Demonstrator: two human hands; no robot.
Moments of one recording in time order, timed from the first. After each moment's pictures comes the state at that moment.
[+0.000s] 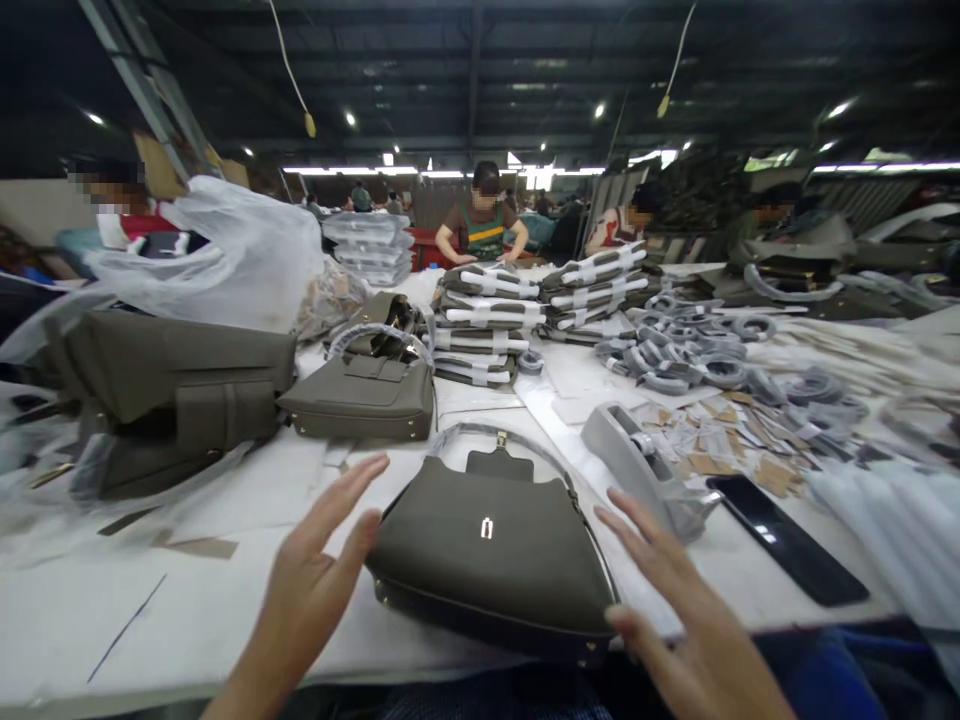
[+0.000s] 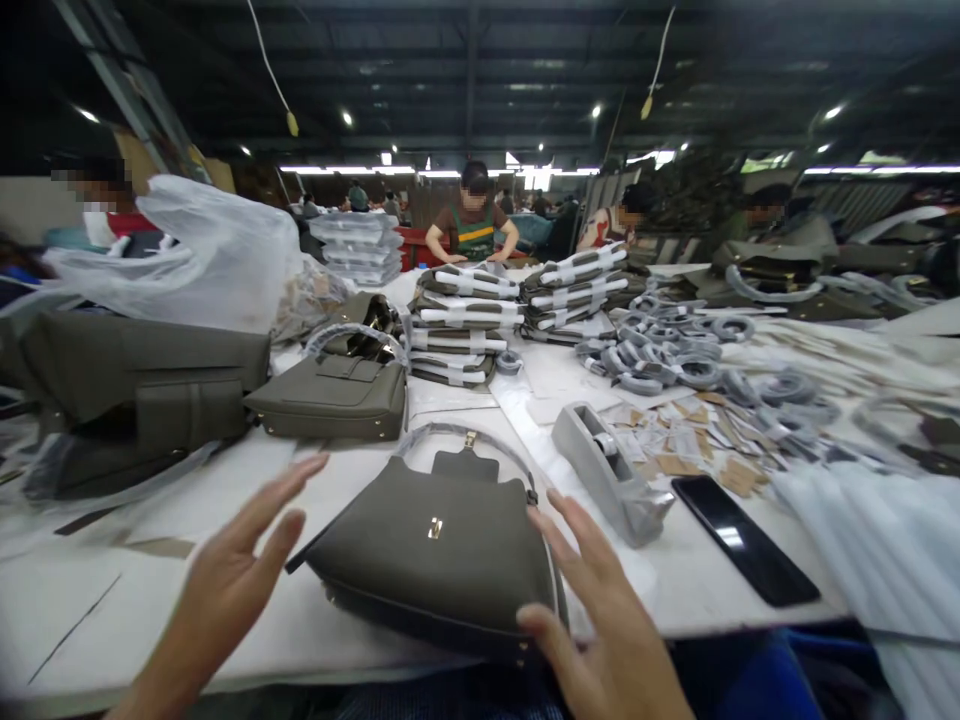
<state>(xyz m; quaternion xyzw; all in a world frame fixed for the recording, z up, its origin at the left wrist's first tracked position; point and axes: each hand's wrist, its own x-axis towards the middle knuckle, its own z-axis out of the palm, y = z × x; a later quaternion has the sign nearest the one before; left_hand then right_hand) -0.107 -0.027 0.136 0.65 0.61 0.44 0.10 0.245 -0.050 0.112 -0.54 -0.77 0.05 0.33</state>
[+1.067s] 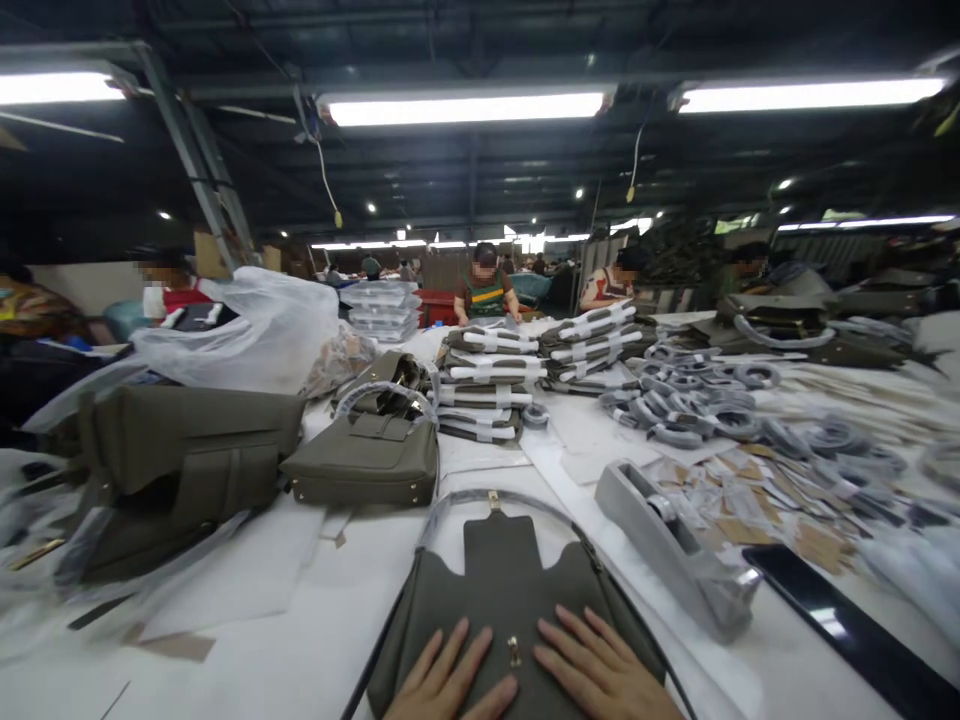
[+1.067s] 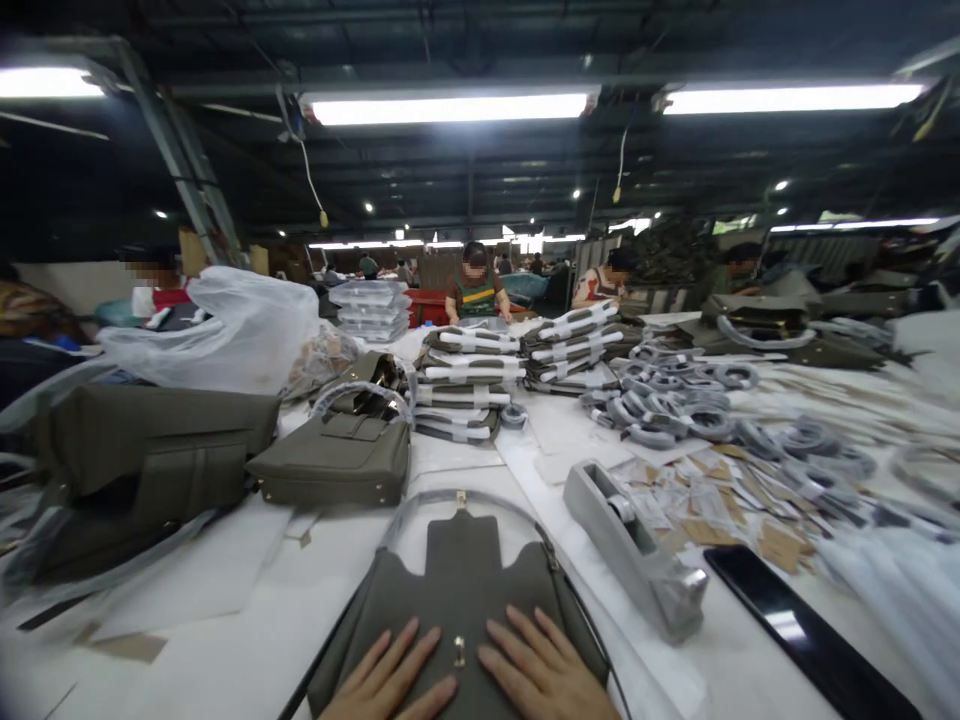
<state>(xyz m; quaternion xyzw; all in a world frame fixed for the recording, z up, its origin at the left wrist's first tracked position) -0.065 0.003 -0.005 0.87 0.29 0.18 -0.36 0.241 0.029 0.004 -0.24 -0.94 -0.13 0.18</state>
